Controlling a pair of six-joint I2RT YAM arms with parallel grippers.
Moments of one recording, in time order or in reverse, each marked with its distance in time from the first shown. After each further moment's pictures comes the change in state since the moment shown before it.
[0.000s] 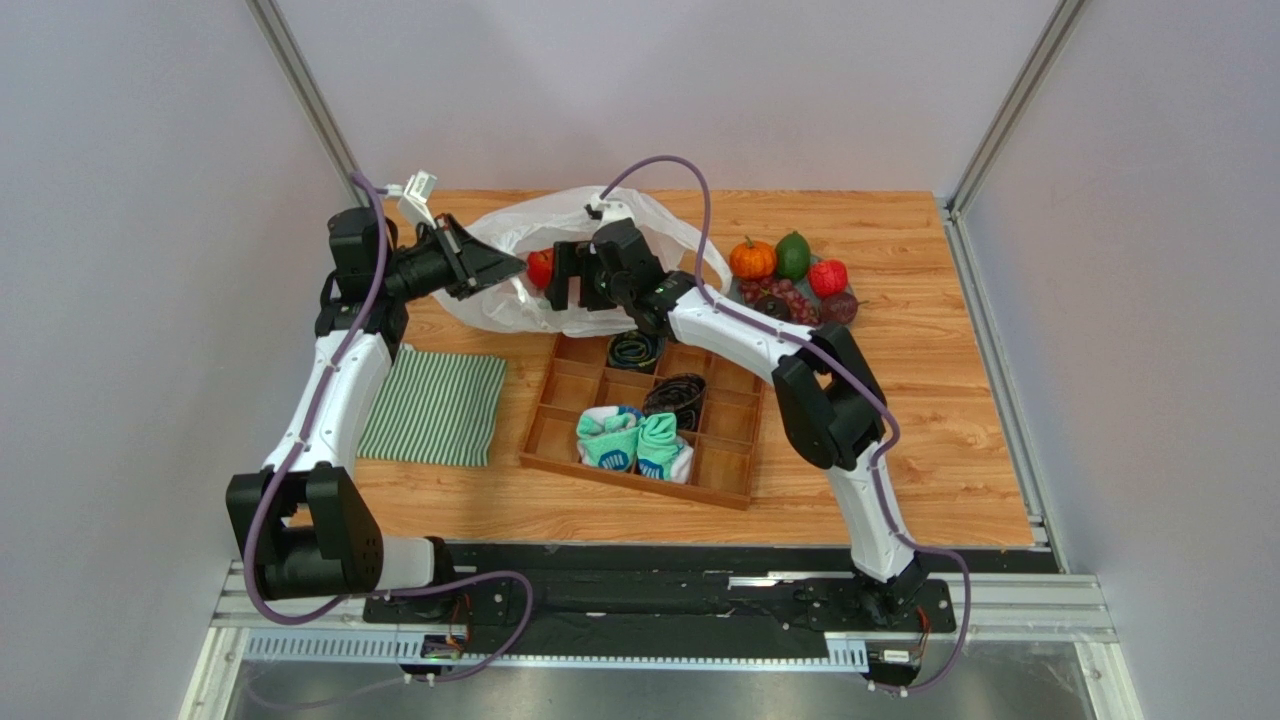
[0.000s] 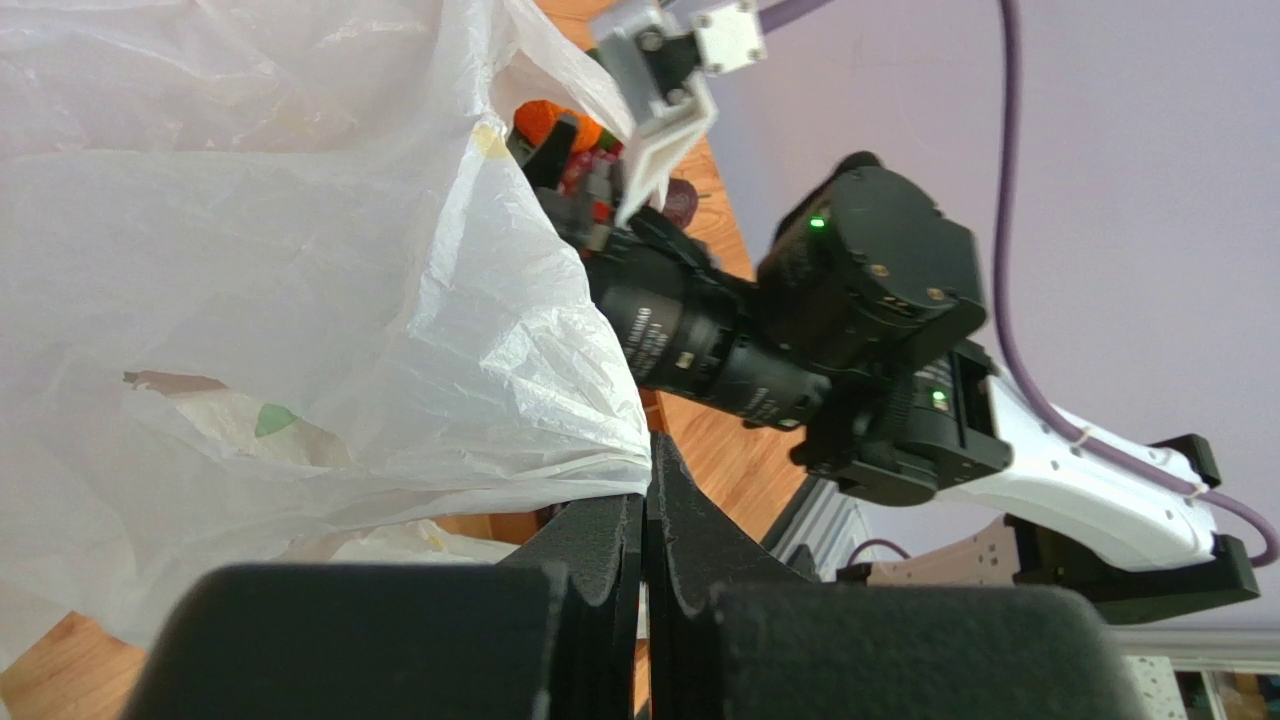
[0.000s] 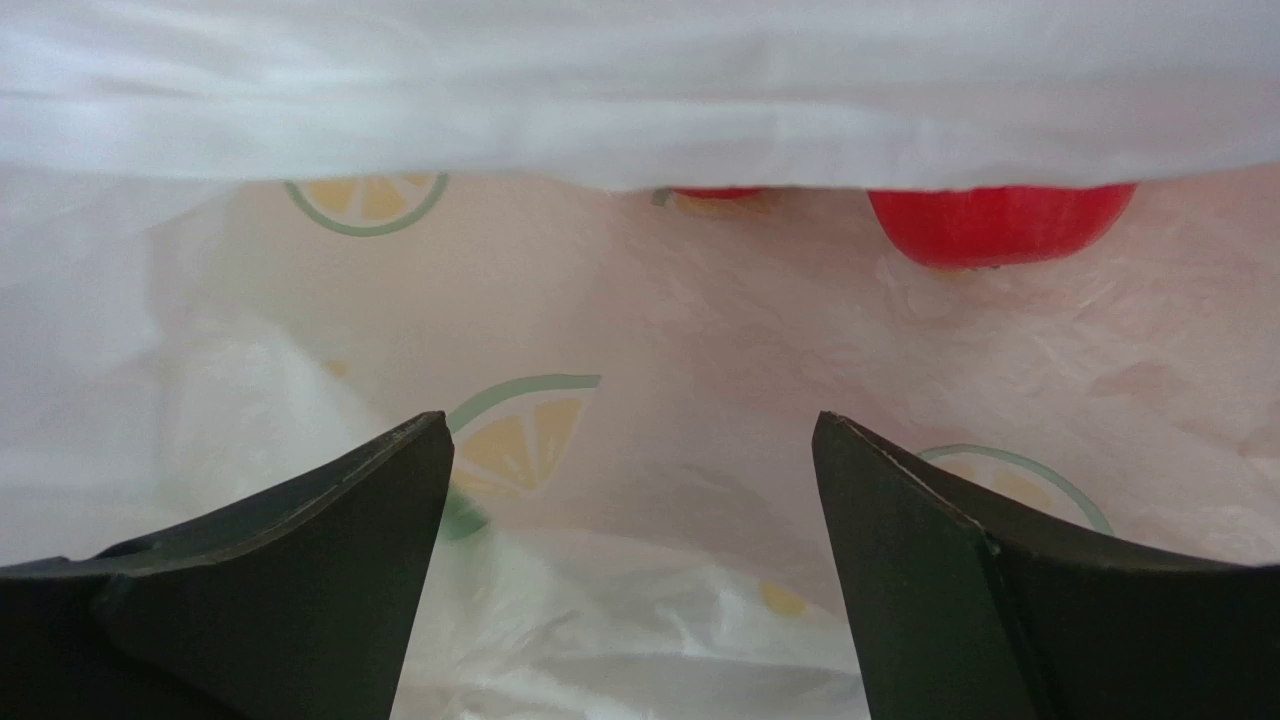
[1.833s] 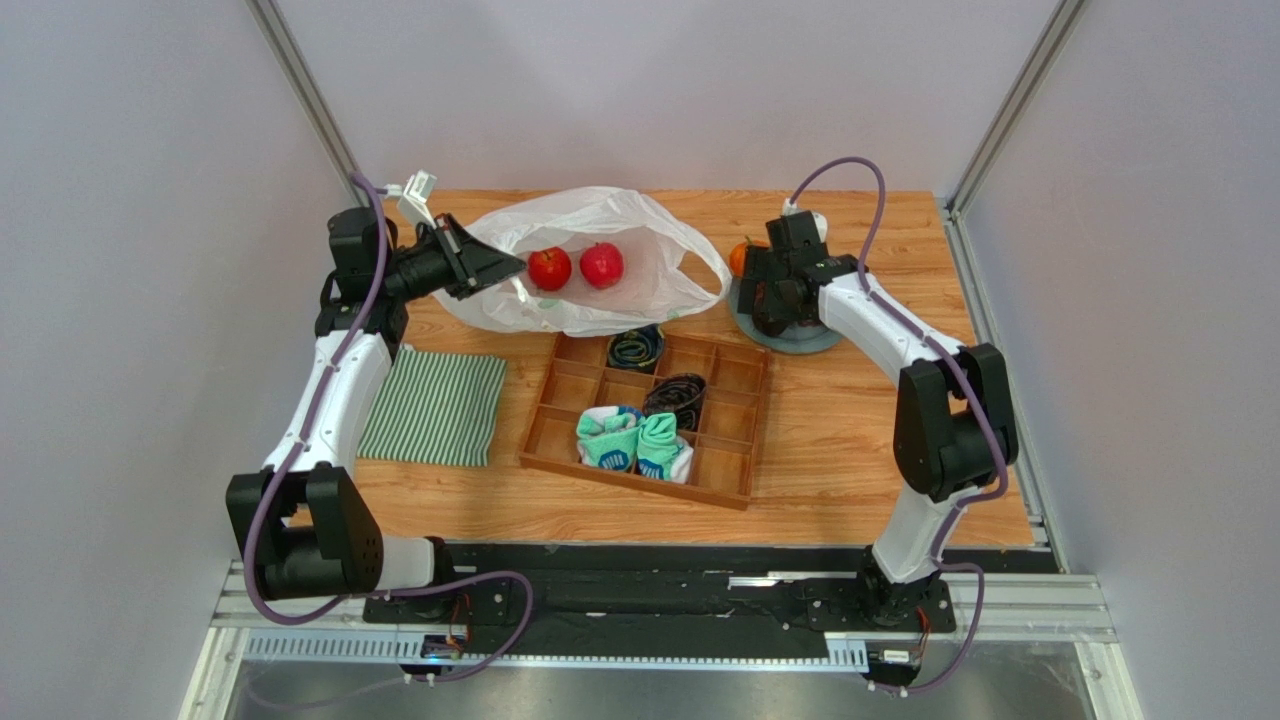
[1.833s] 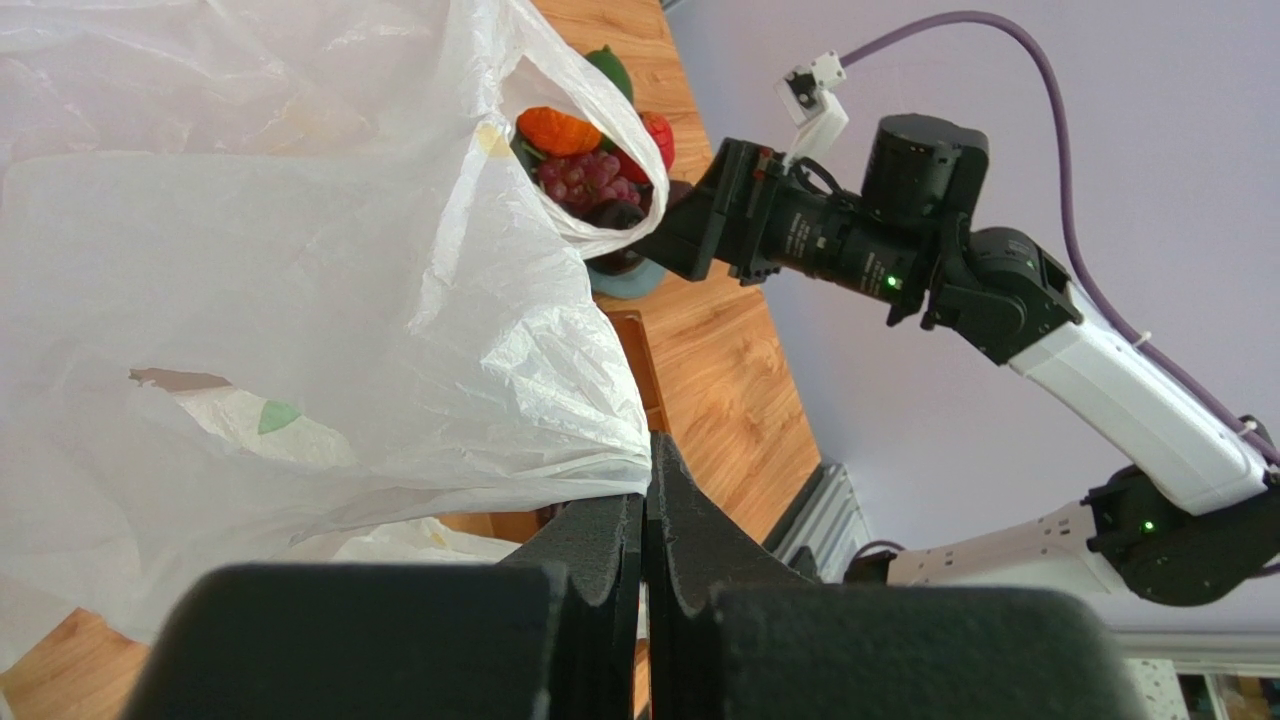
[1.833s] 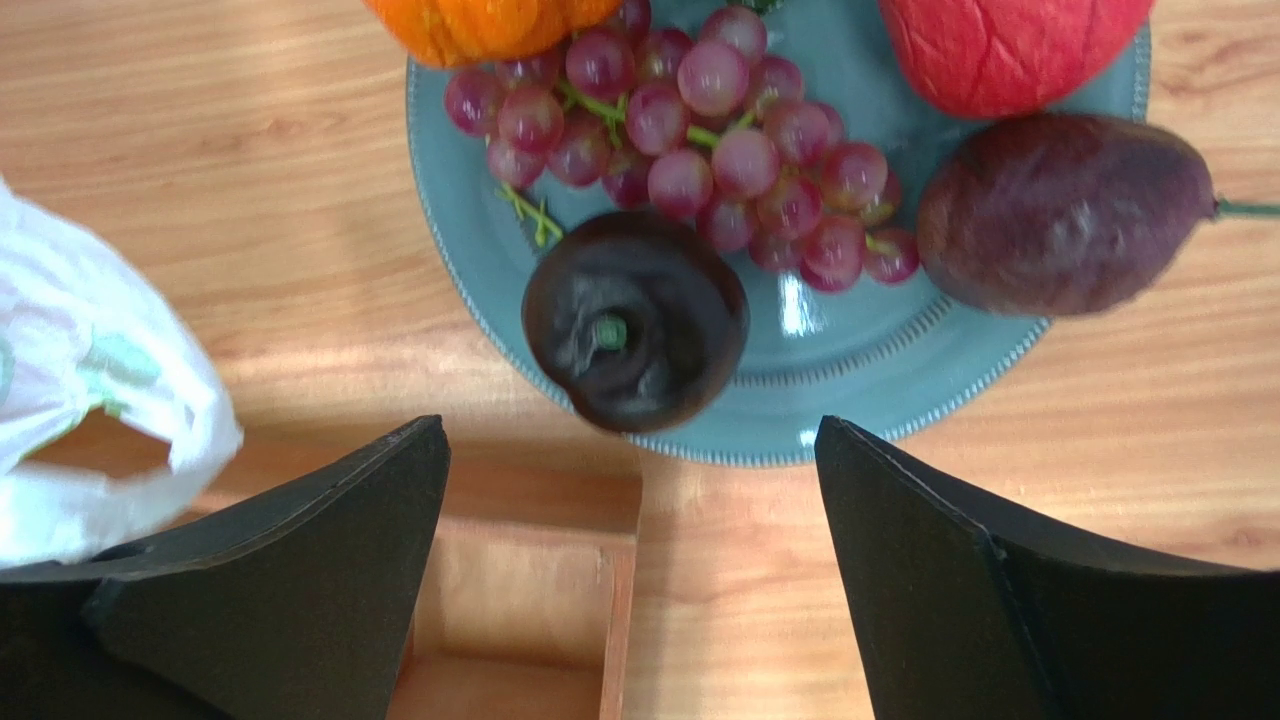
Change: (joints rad) left arm 0.003 0.000 0.000 0.001 -0.003 0.001; right arm -0.433 -0.394 -0.411 -0.412 0.186 -0.134
